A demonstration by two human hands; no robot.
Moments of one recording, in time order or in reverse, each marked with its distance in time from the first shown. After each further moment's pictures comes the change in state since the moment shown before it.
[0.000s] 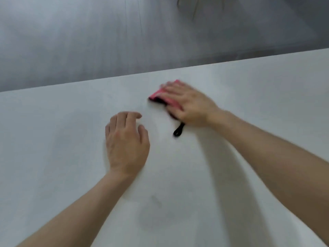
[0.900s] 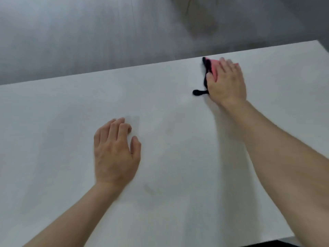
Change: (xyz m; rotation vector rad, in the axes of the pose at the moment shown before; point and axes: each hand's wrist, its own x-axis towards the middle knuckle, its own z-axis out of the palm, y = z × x) left_hand -0.043 -0.025 -0.003 0.090 -0.040 0.132; right_hand -0.049 0.067 -0.021 -0.053 0.091 0.831
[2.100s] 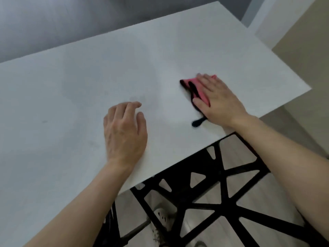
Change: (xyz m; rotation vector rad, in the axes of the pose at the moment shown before) left_hand -0.083 0.142 0.007 -0.319 -0.055 0.177; right_hand -0.254 0.141 -0.055 -0.095 -0.127 -0.132
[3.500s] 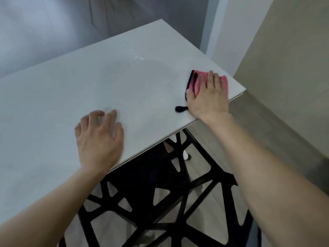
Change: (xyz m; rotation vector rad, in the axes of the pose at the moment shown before) left_hand -0.004 0.110 0.078 0.303 -0.076 -0.021; right_hand -0.043 0.146 0.000 -0.026 0.114 0.492
